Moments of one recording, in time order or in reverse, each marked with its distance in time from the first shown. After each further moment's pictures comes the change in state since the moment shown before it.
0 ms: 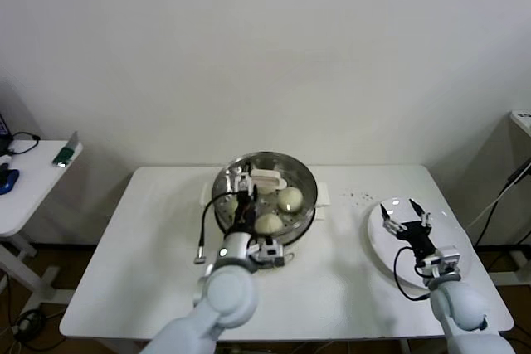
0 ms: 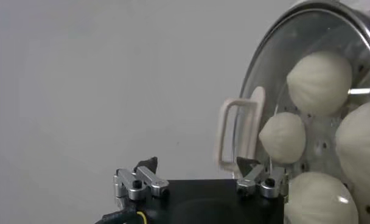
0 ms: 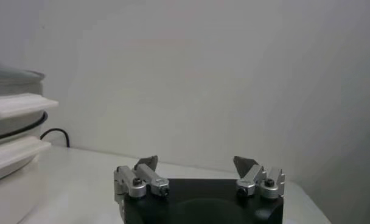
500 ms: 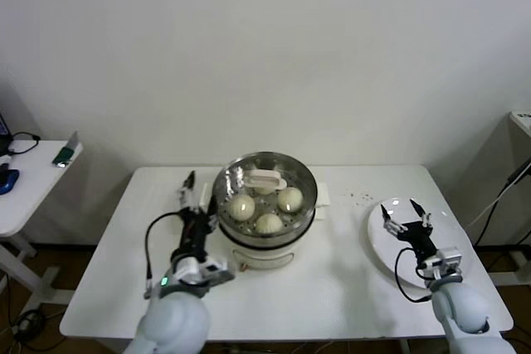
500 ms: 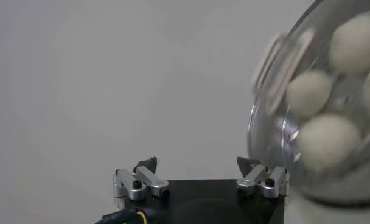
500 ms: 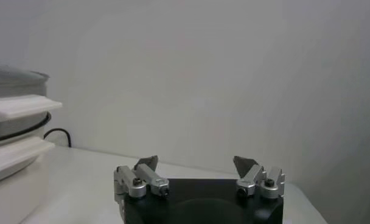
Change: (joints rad) left arm 0.276 0.088 -0.263 -0.192 -0.373 -0.003 -0.263; right arm -0.020 0.002 0.014 0.023 -0.014 0.001 -0.008
